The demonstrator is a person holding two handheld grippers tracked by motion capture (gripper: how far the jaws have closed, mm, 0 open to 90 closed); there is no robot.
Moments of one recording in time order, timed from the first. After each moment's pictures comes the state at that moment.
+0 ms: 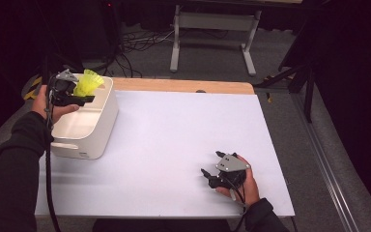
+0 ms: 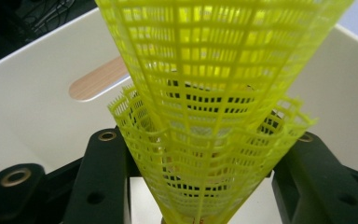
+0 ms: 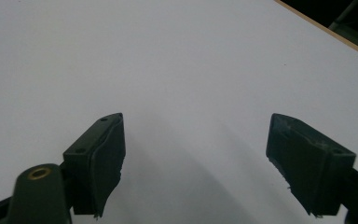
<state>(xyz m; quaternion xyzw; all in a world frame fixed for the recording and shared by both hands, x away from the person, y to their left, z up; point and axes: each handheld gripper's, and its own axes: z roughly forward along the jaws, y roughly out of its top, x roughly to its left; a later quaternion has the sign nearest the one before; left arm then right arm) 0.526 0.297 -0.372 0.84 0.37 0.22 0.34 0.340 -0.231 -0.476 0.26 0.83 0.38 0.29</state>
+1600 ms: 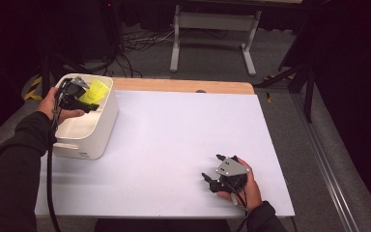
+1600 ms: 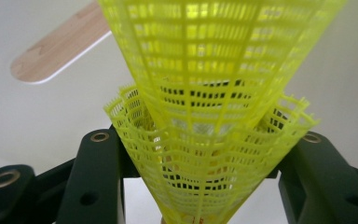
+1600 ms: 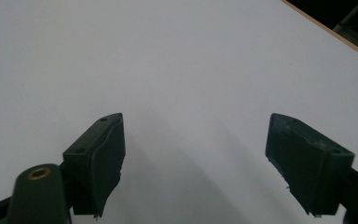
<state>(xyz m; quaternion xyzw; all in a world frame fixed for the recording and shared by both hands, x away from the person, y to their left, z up) 0.532 0.280 -0.384 0.88 0.35 0.19 0.27 0.328 -0.230 -0.473 0.25 0.84 0.37 0.29</state>
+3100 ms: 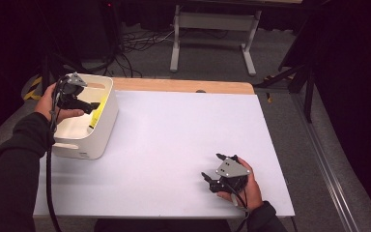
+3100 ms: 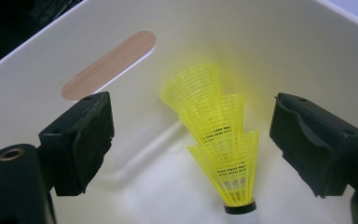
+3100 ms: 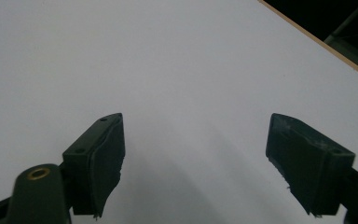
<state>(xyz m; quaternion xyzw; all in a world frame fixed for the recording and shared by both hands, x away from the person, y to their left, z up) 0.519 0.278 -0.371 0.86 0.35 0.25 0.29 0.325 -0.229 -0.468 0.24 0.84 0.38 0.31</state>
